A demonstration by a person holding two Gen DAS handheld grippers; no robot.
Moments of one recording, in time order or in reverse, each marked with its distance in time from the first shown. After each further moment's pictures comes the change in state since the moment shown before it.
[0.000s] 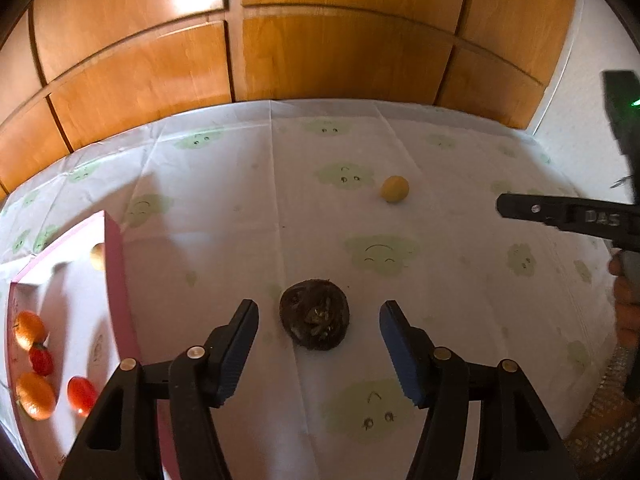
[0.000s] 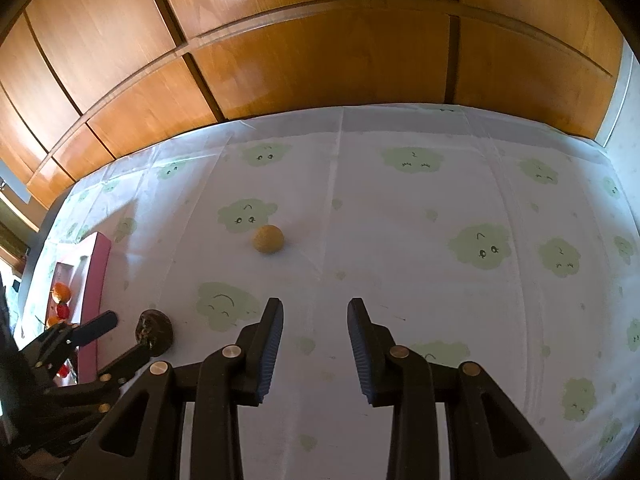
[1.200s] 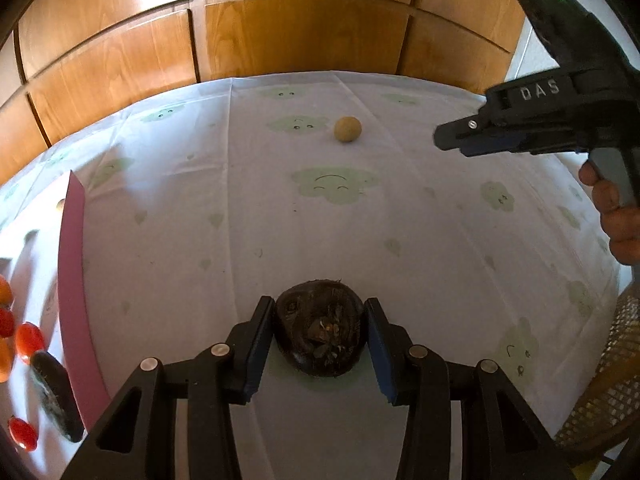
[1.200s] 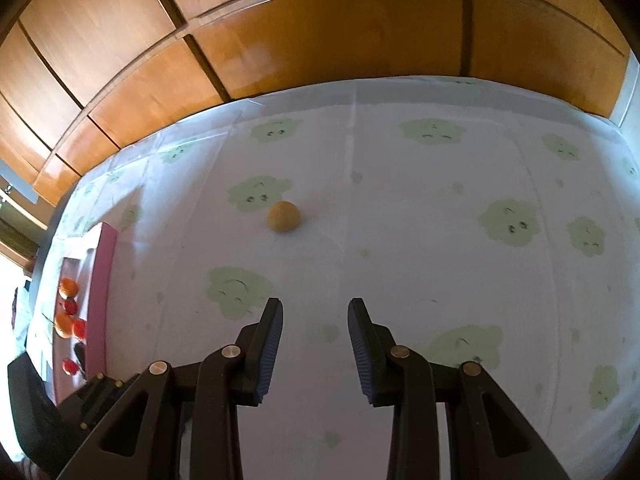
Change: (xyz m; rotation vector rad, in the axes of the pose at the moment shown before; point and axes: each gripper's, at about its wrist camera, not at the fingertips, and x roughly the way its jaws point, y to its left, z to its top) left arm 0.008 -0.026 -0.058 0.069 -0.013 -0.063; right arm 0.018 0.009 -0.003 0.022 0.068 0.063
